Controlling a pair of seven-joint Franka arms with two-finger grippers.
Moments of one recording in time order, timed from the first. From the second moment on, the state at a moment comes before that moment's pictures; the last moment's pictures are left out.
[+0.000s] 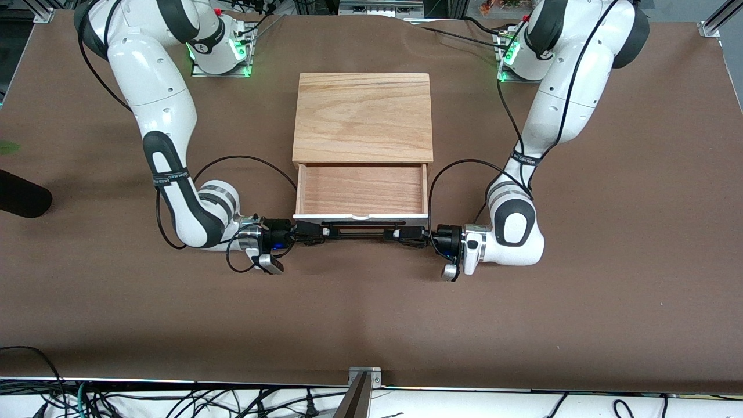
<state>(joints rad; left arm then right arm) -0.29 0.98 -0.03 -1.35 -1.63 1.80 0.72 0.22 0.96 0.06 -1.48 1.74 1.78 -0.94</state>
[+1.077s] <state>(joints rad) -0.28 0.91 0.06 -1.22 -1.29 1.78 0.52 0.19 0.99 0.01 -1.37 1.67 1.85 -0.83</state>
